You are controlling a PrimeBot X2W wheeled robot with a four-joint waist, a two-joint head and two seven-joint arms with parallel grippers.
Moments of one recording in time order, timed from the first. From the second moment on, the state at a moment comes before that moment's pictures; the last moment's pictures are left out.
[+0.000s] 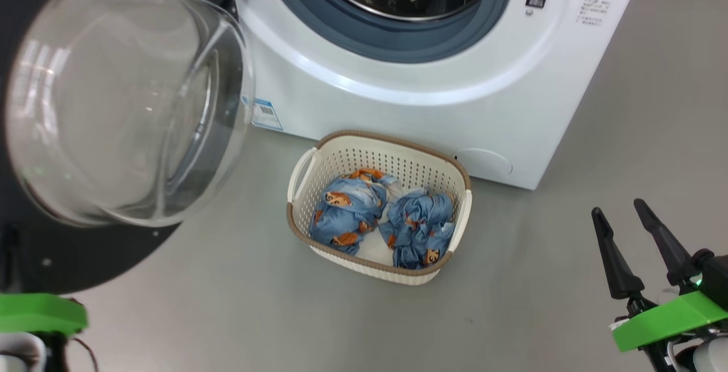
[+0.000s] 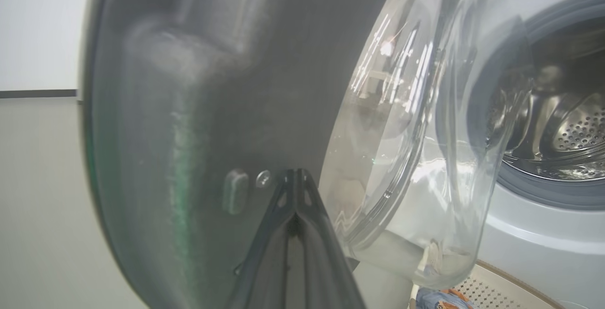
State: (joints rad) left arm -0.31 0.29 0.10 0.54 -0.51 0.08 -0.25; right arm -0.05 -0.33 0.11 0.15 0.43 0.13 -0.25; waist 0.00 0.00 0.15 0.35
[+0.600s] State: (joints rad) left arm -0.49 0.33 0.38 0.71 -0.39 0.00 -0.25; right arm -0.15 -0.39 0.13 0.13 0.43 0.13 -0.25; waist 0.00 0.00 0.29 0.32
